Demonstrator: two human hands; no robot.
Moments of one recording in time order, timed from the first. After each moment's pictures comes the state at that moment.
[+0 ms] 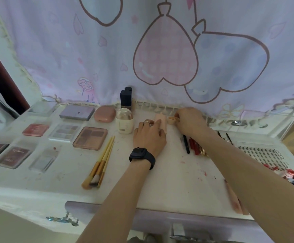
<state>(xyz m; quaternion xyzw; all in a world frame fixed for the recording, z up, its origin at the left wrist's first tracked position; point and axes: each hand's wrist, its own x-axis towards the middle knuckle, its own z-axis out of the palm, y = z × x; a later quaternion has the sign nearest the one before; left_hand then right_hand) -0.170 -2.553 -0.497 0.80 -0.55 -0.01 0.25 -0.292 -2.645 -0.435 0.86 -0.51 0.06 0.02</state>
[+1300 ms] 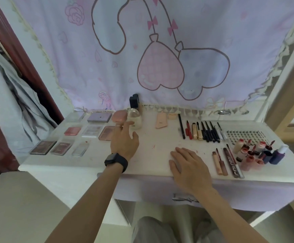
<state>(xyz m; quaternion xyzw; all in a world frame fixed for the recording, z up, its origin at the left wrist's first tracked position) -0.133 -2.419 -0.454 0.78 -0.49 0.03 0.40 -0.374 -2.436 -0.507 0.87 -0.45 0.20 -0.06</state>
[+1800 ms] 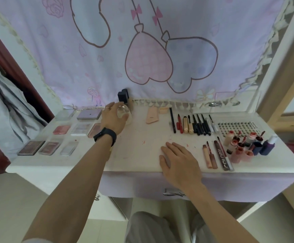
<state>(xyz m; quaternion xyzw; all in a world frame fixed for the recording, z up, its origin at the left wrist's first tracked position) -0.102 -2.479 -0.432 0.79 -0.49 -0.03 0.37 -0.373 -2.438 -0.514 0.86 -0.45 0.23 -0.07</state>
